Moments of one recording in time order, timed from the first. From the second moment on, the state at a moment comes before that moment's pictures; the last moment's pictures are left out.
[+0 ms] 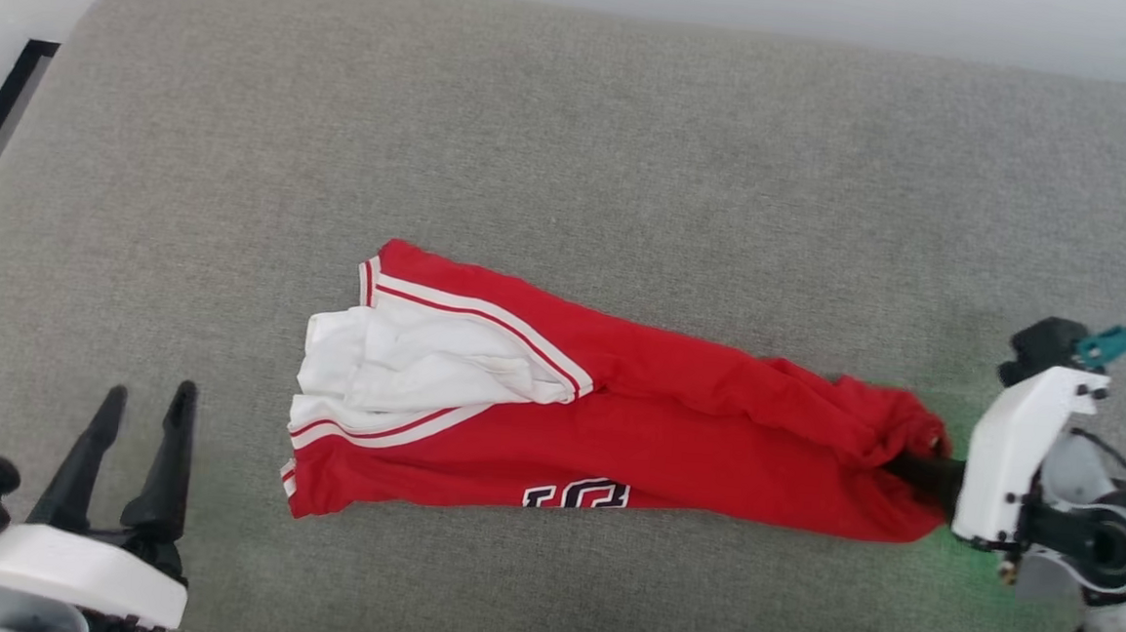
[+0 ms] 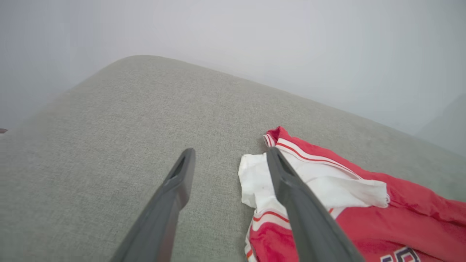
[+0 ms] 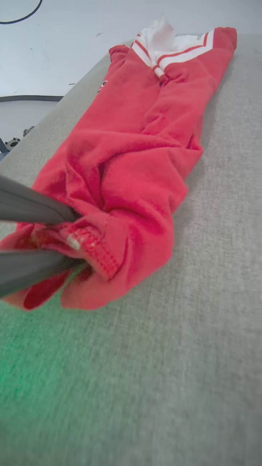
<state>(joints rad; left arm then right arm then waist) -0.02 0.58 -0.26 0.06 -0.90 0.04 -0.26 -0.35 -0.29 0.03 0.26 0.79 0.13 0.96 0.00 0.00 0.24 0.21</state>
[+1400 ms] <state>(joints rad) 0.06 0.38 -0.10 0.13 -0.72 -0.12 -0.26 -0.32 -0.28 0.08 0.00 0.73 0.13 1.07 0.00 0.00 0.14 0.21</state>
